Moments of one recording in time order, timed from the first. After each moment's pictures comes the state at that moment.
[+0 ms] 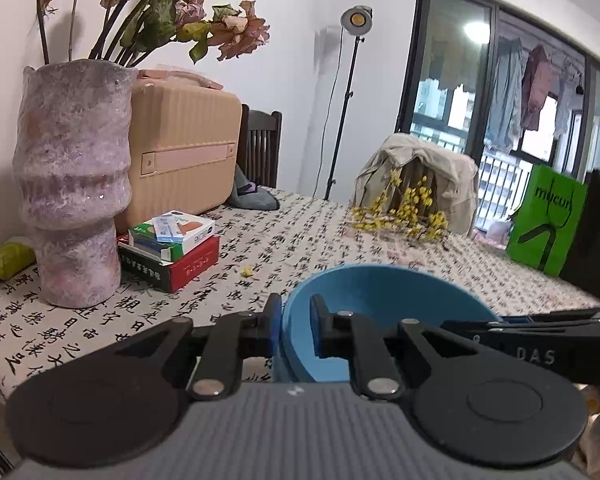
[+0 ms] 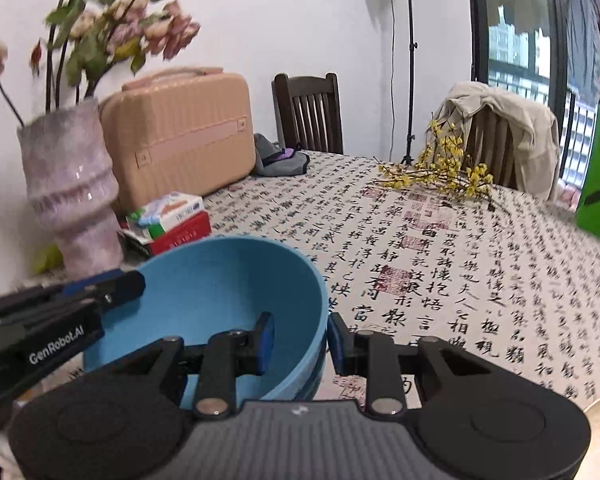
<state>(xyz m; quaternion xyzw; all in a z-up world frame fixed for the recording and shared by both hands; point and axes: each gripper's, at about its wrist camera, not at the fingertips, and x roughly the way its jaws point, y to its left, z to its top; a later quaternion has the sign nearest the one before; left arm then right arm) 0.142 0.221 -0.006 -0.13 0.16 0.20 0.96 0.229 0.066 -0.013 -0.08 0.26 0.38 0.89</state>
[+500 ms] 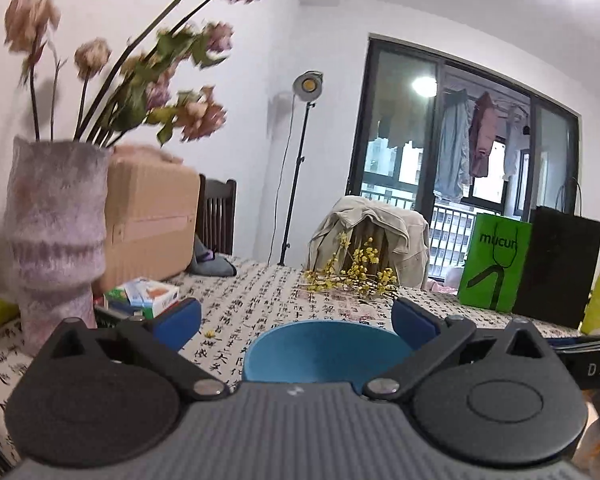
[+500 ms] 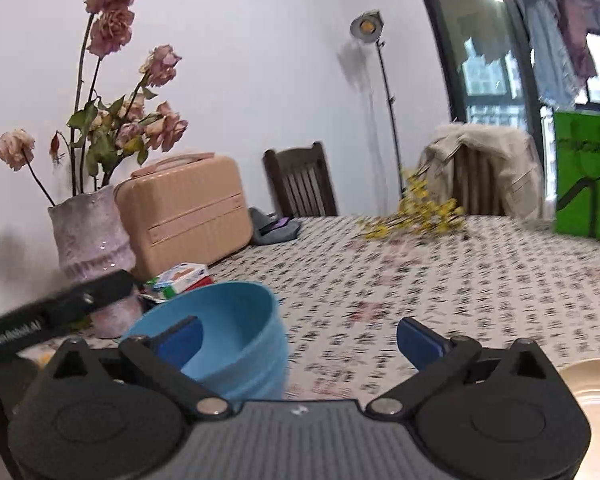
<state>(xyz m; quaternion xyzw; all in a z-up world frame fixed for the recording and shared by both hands) 0.101 0.198 0.012 -0.09 0.05 0.15 0.98 0.197 -0.029 -0.010 -0.01 0.17 0.37 0.91</state>
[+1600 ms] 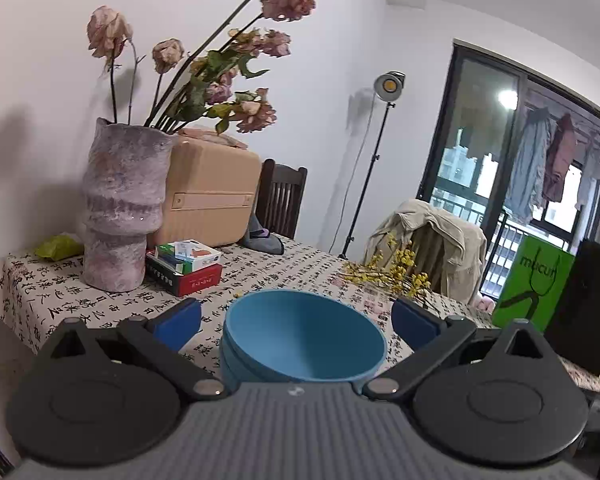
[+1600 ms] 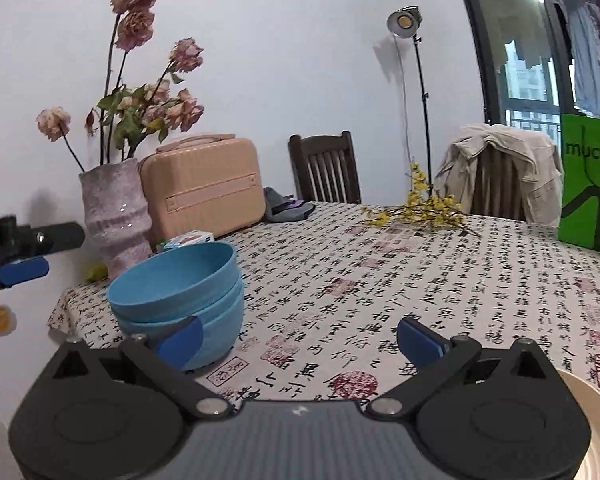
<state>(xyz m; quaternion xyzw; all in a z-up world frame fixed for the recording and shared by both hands) 0.077 0.120 0.035 -0.17 0.07 0.27 0.94 0.226 -0.097 -0.017 -0.05 0.18 0.45 0.87</state>
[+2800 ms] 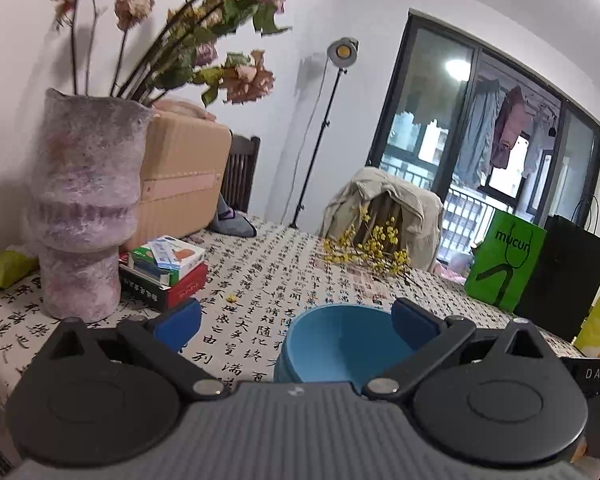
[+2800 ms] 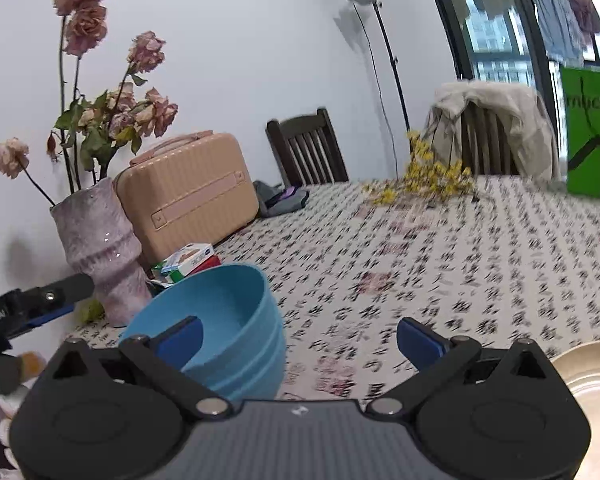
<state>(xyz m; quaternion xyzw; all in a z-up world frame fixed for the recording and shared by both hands) 0.097 0.243 0.025 -0.17 0.12 0.15 0.97 0.233 -0.014 -0.003 0.02 0.26 0.41 0.87</state>
